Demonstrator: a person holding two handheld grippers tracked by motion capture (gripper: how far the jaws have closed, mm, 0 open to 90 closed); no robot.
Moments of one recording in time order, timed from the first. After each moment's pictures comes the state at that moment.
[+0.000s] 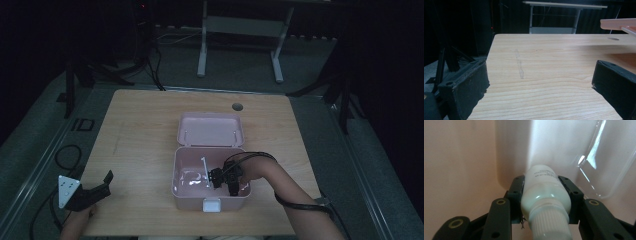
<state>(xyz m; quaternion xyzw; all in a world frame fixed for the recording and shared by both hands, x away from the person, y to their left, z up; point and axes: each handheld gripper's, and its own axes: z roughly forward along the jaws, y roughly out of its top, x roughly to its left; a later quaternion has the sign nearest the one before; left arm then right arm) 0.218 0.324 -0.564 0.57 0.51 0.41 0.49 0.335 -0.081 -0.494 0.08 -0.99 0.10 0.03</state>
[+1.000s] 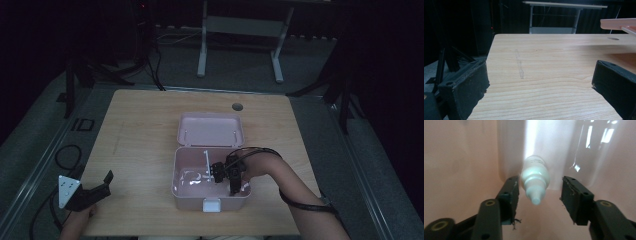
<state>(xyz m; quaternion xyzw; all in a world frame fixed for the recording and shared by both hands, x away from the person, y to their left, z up) 0.218 0.324 -0.564 0.57 0.51 0.41 0.49 0.334 -0.085 -0.463 0.07 -0.99 0.08 0.01</state>
